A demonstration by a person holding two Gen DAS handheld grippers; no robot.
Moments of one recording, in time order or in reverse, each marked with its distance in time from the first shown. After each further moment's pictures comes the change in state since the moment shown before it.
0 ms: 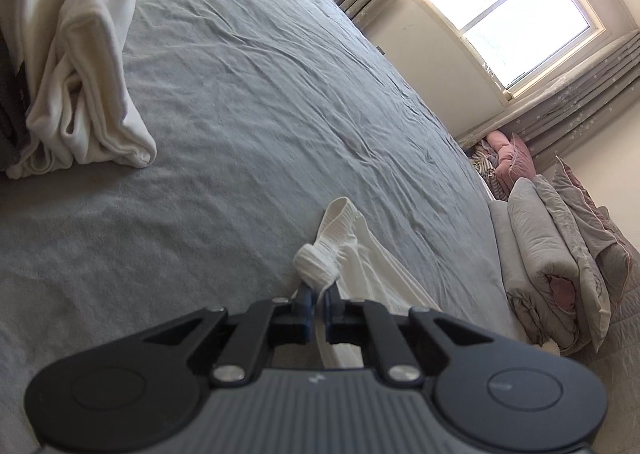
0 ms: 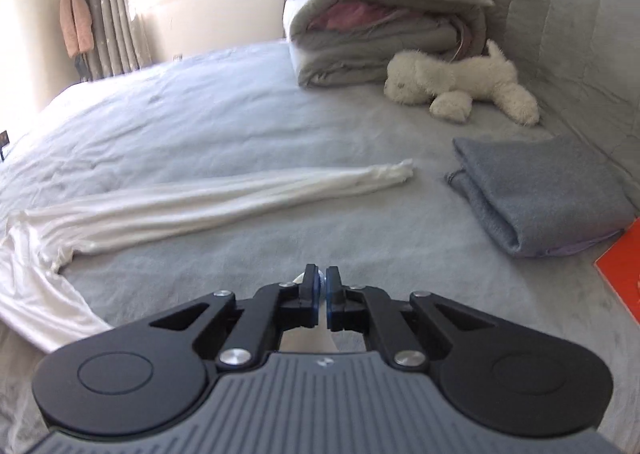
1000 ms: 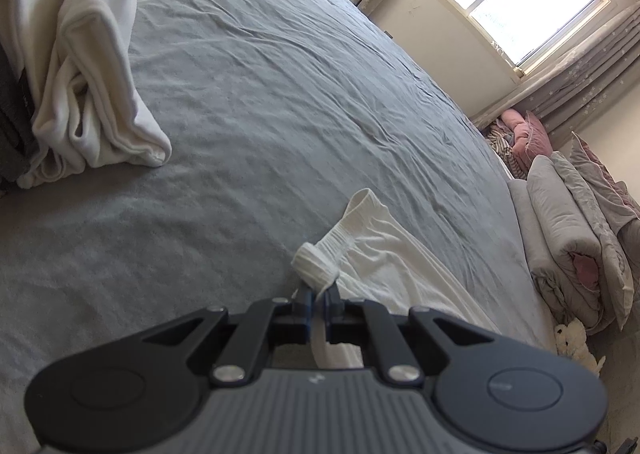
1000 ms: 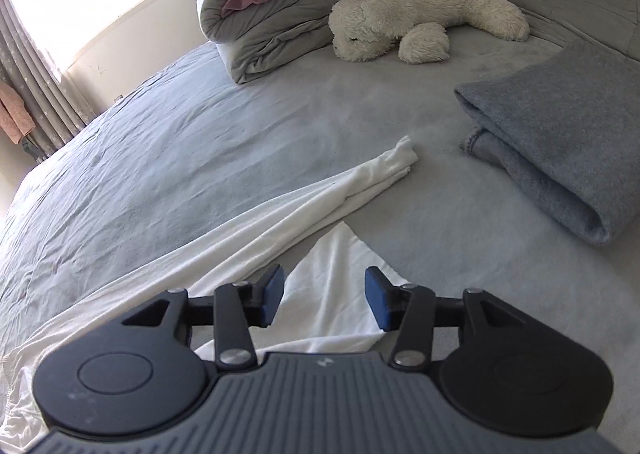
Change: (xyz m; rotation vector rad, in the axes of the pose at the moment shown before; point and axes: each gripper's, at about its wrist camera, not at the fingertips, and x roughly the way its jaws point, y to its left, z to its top) left arm 0.007 0.004 -0.003 0.068 0.049 0.083; right arm 0.140 -0.010 0.025 0.308 0.225 -0.020
